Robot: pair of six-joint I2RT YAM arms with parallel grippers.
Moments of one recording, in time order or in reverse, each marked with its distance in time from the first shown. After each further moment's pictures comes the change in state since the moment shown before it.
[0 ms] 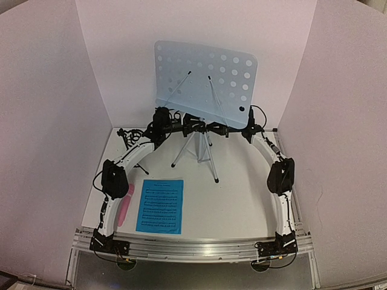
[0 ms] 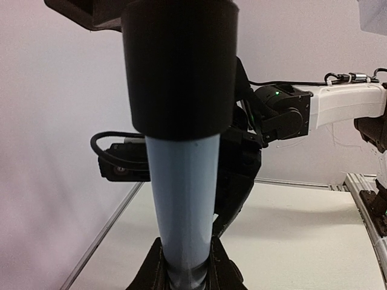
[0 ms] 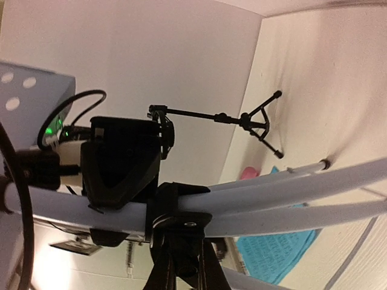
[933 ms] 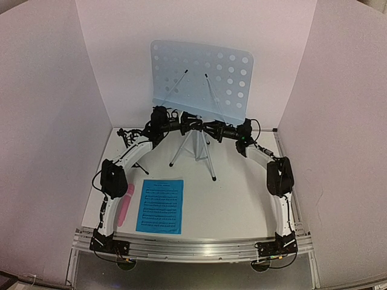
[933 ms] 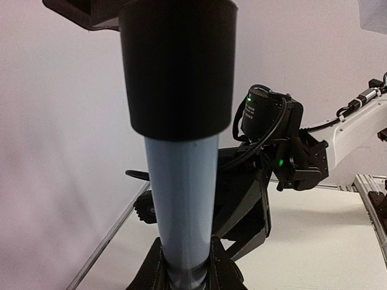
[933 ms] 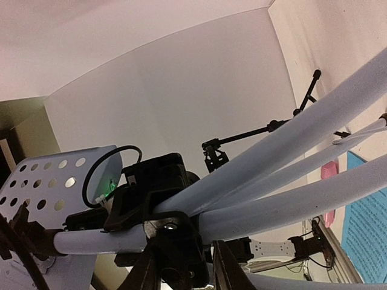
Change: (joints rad) left arm 0.021 -0.001 0.002 -0.009 -0.023 0.009; right arm 0.045 -0.048 -0.390 0.849 0.200 1.009
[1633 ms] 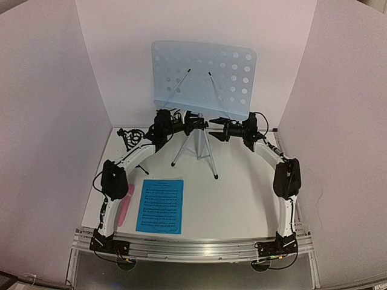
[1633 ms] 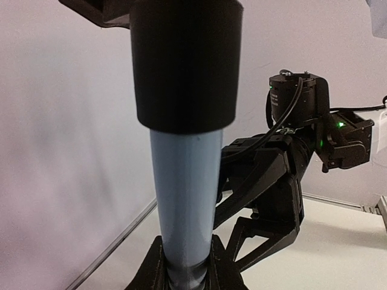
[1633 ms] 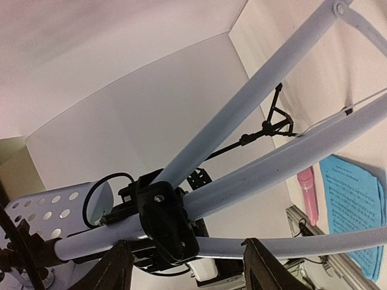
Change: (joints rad) left arm -0.036 -0.022 -0.062 0.068 -0.192 -0.045; right arm -0.046 -0.125 0.013 -0.474 0.038 -0.206
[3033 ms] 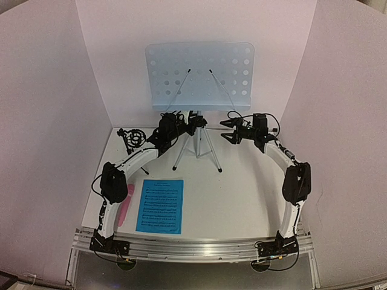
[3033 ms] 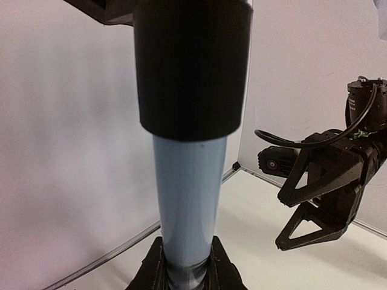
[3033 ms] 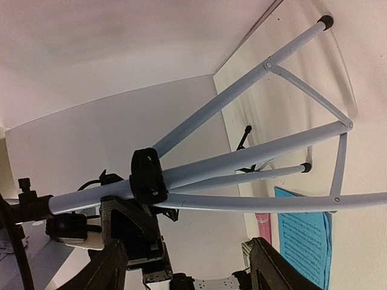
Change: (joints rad) left arm -0.075 -0.067 -0.083 -0.024 -0.375 -0.023; right arm -0.070 -0.168 -0.155 -0.172 0.100 -0.364
